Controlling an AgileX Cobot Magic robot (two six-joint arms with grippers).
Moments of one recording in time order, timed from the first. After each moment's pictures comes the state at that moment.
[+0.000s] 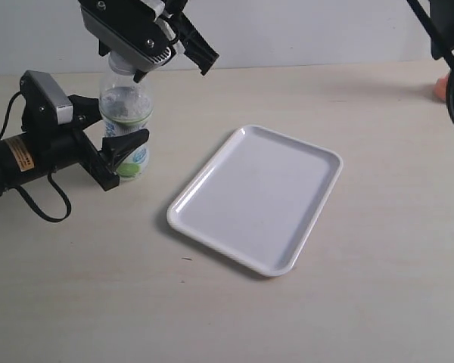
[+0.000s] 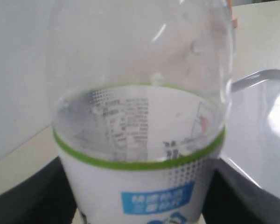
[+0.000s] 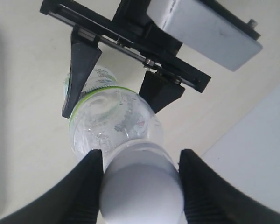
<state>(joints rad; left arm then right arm) -0.09 2.12 -0.78 0.86 -1.21 0.01 0.55 2.23 -2.28 0.29 1.19 -2.09</state>
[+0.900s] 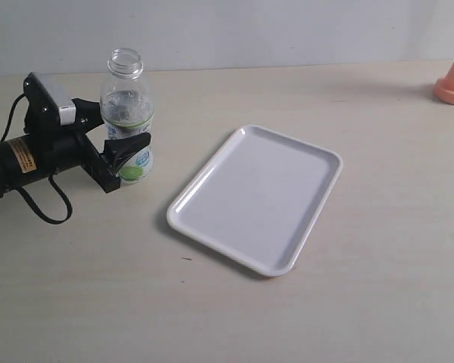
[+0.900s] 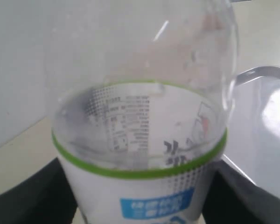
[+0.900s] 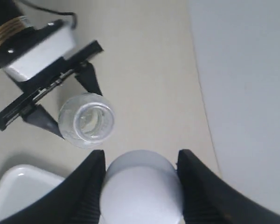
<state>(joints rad) -0.09 2.12 -0.78 0.86 -1.19 -0.01 0.54 2.02 -2.28 0.13 1.22 -0.81</state>
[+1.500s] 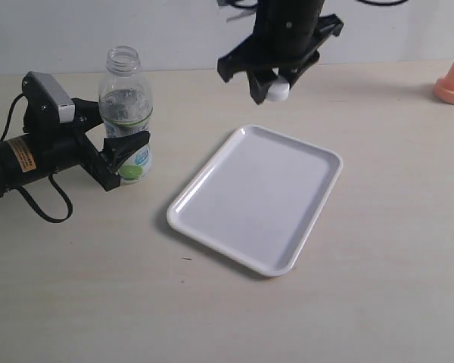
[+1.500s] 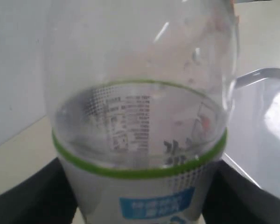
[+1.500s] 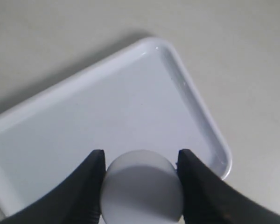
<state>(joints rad) -0.09 2.12 -0.78 0.84 -1.19 -0.02 0.37 2.07 -1.85 -0.05 1.18 0.01</state>
